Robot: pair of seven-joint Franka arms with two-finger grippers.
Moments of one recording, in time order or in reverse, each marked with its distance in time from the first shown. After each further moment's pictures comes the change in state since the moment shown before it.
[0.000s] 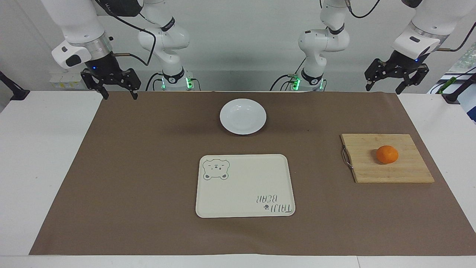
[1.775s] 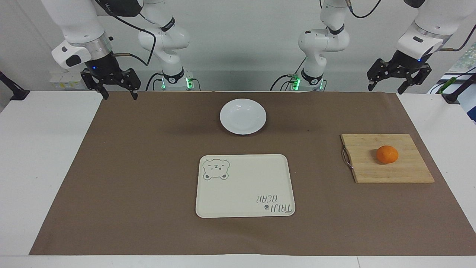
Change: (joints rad) left arm 0.013 0.000 0.002 0.000 0.000 0.001 0.000; right arm 0.000 0.000 0.000 0.000 0.000 0.000 0.000
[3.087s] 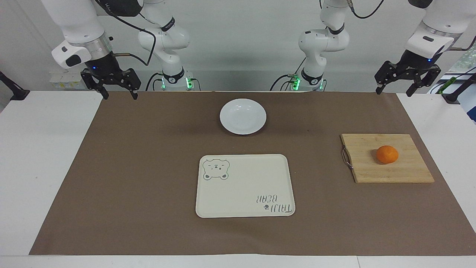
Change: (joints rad) left arm 0.036 0.009 0.004 0.000 0.004 0.075 0.000; right arm 0.000 0.000 0.000 0.000 0.000 0.000 0.000
